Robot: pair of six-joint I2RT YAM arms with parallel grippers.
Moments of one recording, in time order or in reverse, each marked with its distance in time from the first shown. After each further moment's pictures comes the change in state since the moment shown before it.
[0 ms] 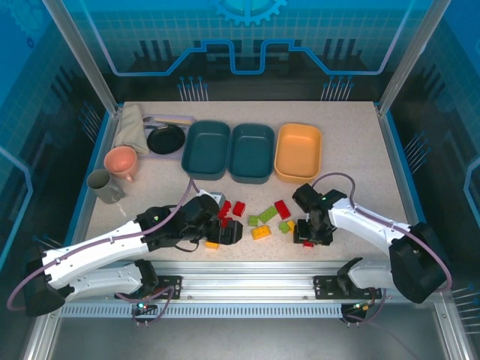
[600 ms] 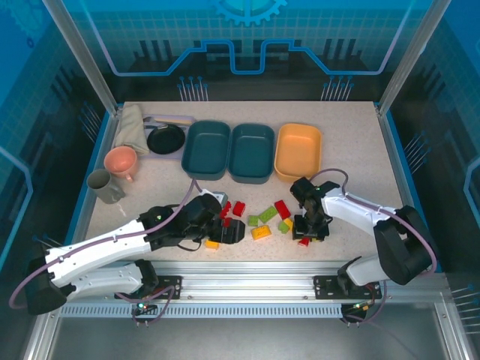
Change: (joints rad) left arm -0.001 0.022 0.000 0.032 0.005 0.001; right arm -0.039 0.151 0.078 -0.001 -0.051 -0.061
